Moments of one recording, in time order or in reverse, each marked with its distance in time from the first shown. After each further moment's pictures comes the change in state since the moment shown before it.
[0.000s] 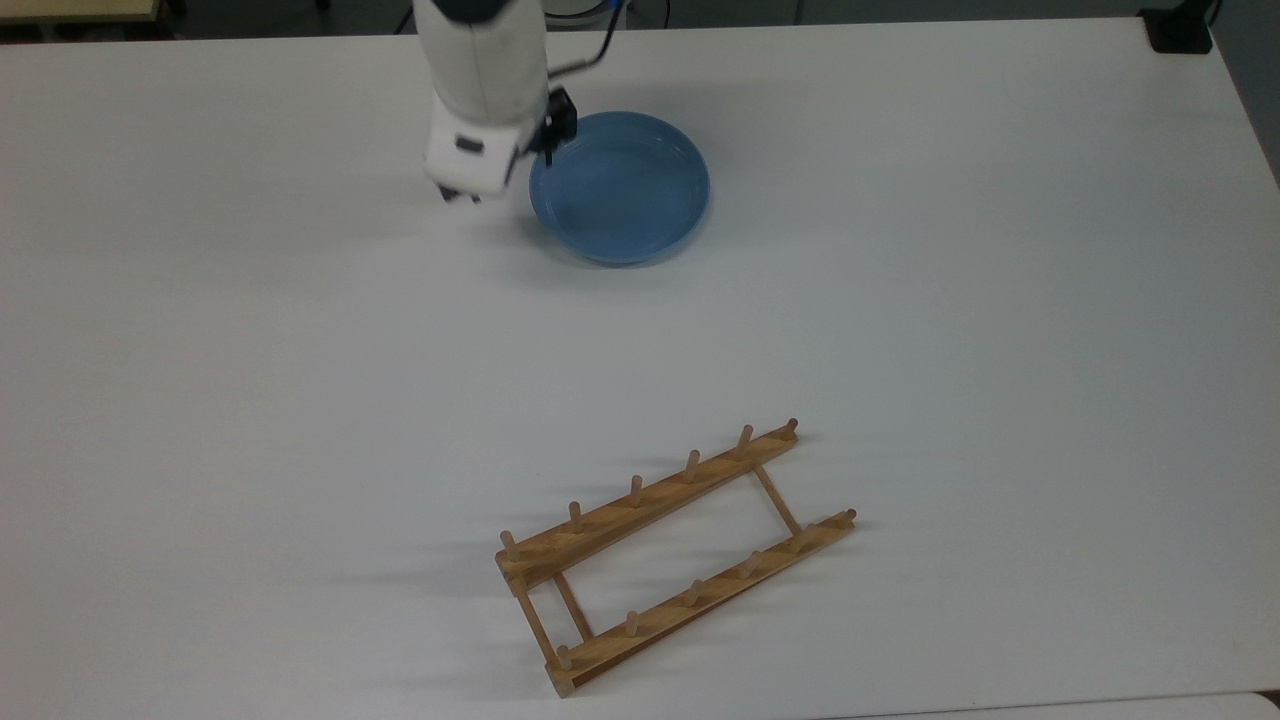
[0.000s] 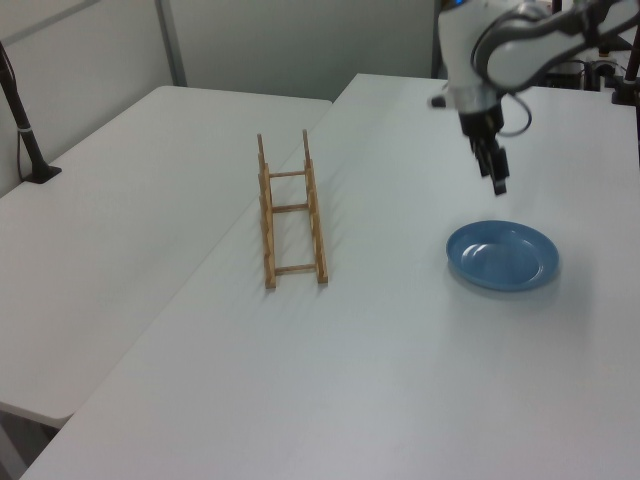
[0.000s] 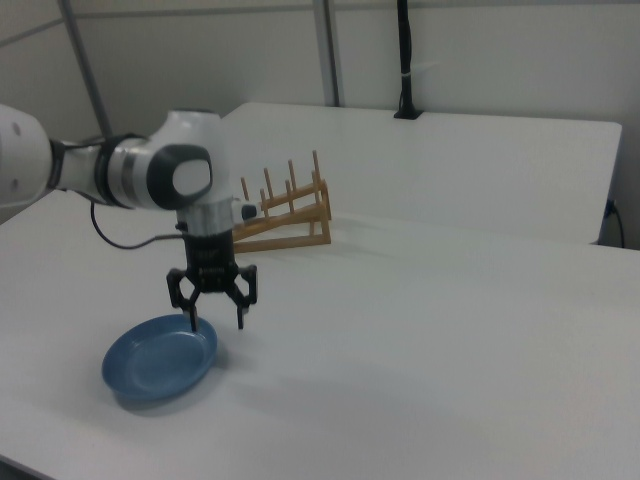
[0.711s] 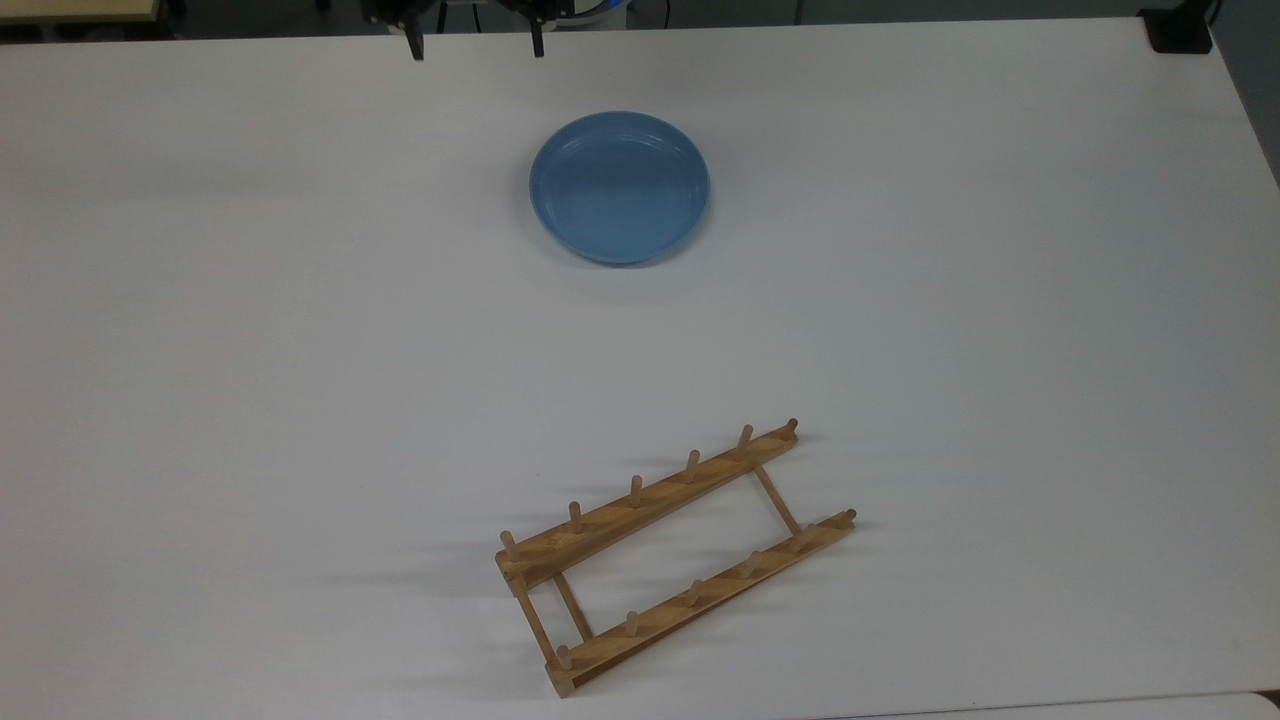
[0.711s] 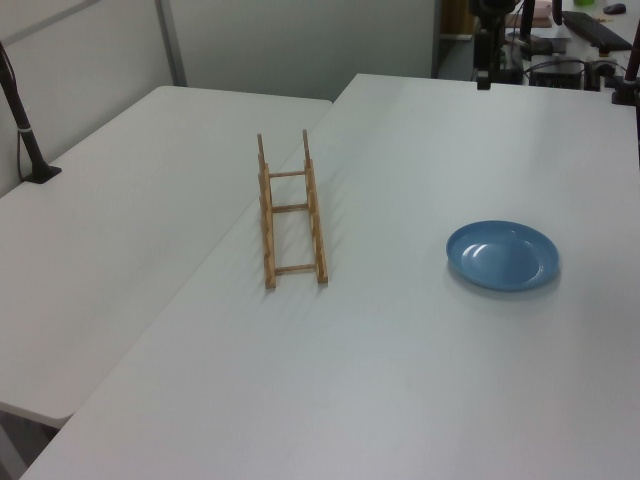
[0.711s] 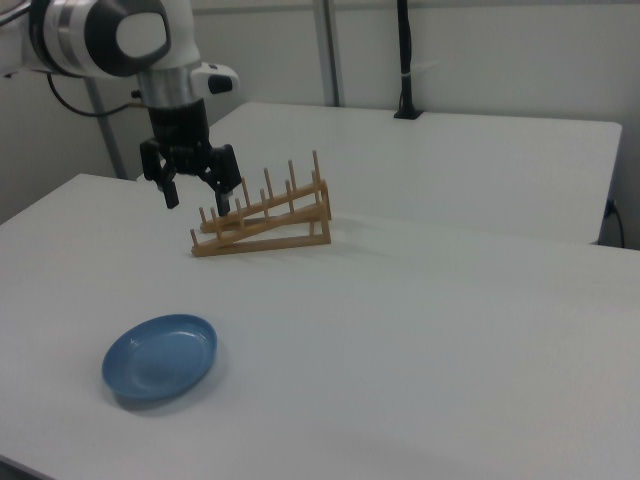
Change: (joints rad) arm -0.016 -0.143 -0.006 0.325 0.060 -0.283 0.403
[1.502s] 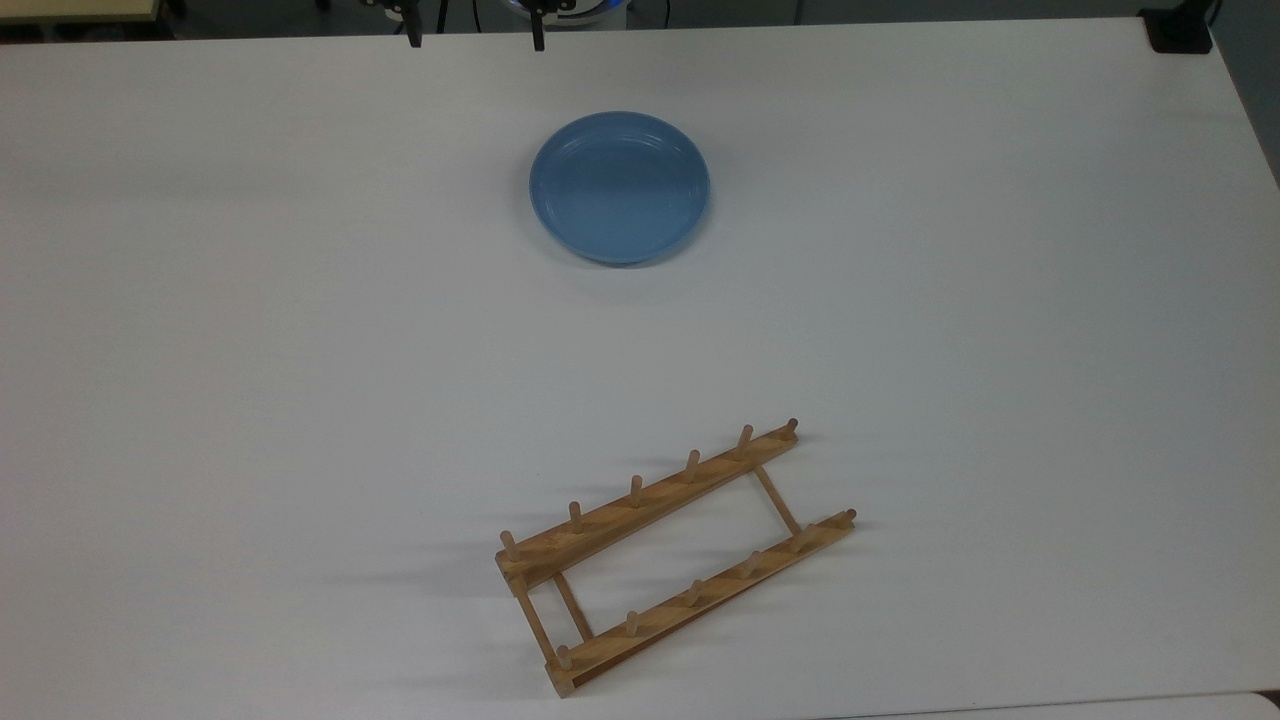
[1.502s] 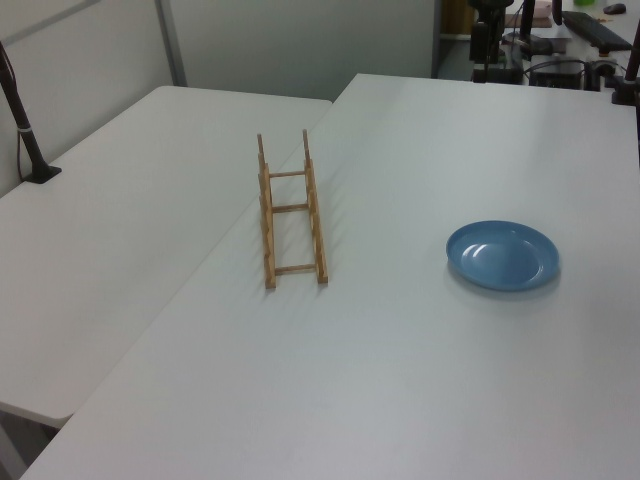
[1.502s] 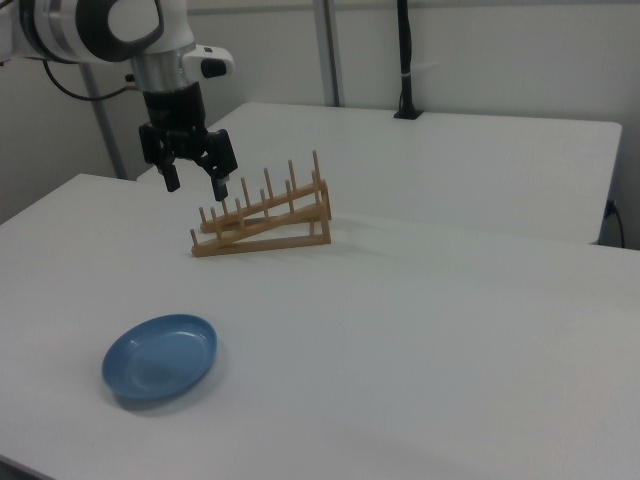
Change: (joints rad) arm 0.008 -0.001 -0.003 0.045 0.000 -0.005 0.094
